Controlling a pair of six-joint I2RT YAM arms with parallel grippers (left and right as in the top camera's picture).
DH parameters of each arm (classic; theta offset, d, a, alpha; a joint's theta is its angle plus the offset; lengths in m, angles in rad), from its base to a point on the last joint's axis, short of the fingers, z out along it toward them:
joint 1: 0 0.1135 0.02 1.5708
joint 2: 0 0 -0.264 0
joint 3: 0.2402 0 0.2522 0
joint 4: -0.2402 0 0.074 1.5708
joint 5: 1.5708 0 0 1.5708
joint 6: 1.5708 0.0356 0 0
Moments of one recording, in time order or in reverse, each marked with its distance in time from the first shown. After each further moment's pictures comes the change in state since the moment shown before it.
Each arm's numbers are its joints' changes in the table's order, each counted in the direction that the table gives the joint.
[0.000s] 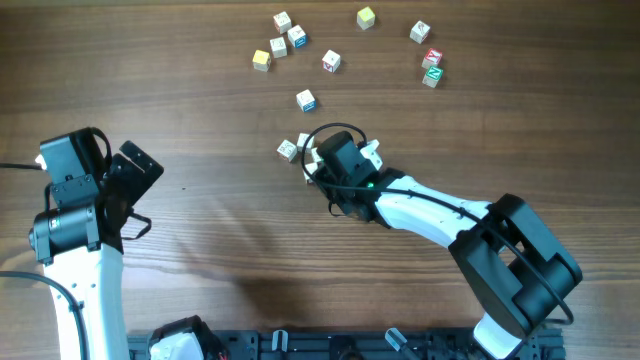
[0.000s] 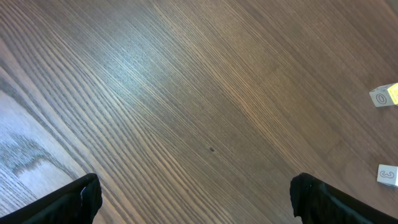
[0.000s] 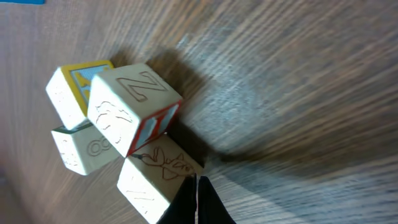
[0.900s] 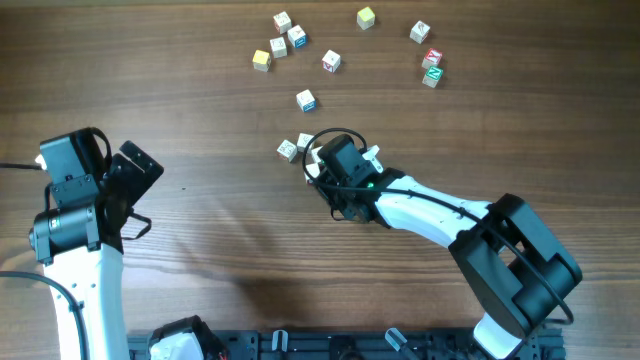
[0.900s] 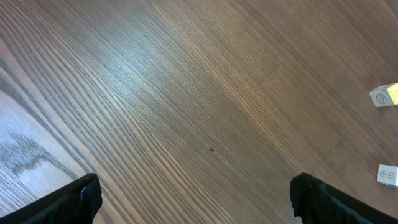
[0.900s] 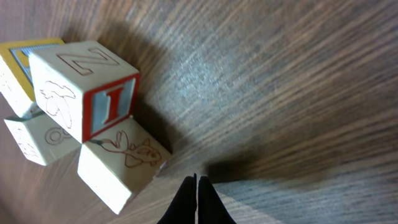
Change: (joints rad) left arm 0.000 0.000 0.000 0.000 0.000 0.000; right arm 0.000 0.000 0.000 -0.072 -0.049 0.004
